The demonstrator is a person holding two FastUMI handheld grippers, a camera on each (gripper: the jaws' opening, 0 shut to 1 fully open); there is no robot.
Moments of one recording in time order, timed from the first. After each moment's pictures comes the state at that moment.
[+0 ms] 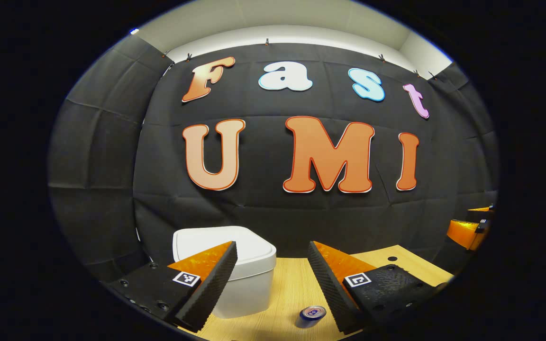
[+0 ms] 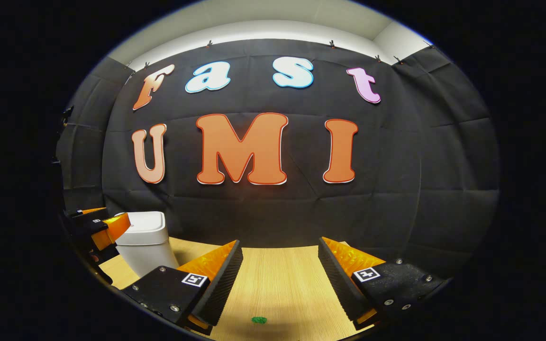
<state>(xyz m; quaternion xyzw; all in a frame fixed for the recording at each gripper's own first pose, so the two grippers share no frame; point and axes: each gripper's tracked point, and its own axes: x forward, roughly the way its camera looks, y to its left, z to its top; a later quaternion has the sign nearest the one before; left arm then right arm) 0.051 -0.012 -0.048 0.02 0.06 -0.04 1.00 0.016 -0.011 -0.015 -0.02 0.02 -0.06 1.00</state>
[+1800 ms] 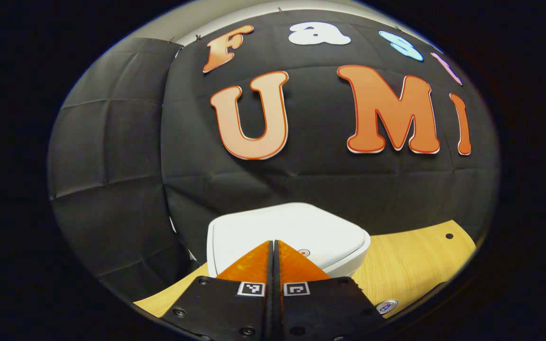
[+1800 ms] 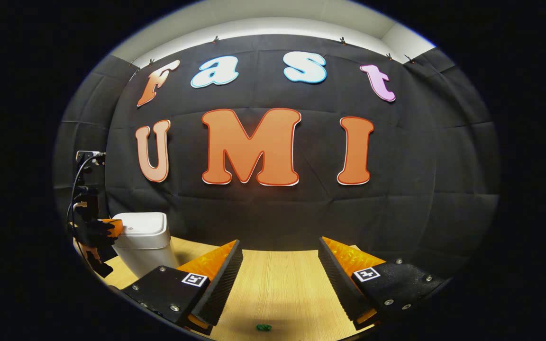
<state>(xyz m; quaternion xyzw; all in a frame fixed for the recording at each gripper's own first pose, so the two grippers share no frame) 0.150 0.097 -0.117 0.07 0.14 0.08 0.98 0.054 0.002 -0.011 -0.02 0.03 -0.04 1.00</state>
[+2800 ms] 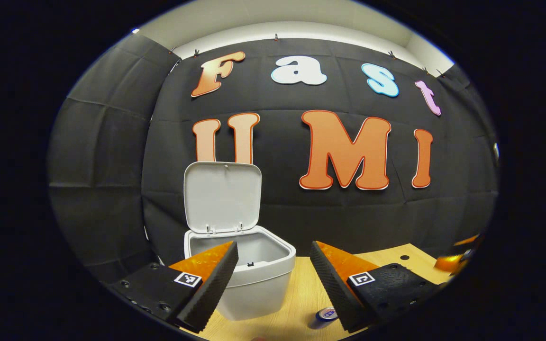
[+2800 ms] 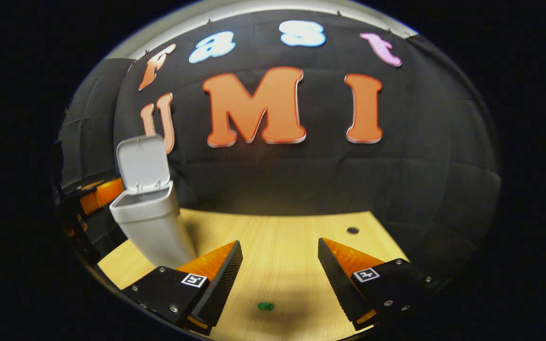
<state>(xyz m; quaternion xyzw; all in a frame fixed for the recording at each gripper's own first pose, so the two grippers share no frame) 0.070 0.016 -0.057 0.01 0.07 -0.01 1.00 0.042 0.000 -0.152 0.01 0.23 0.06 0.97</state>
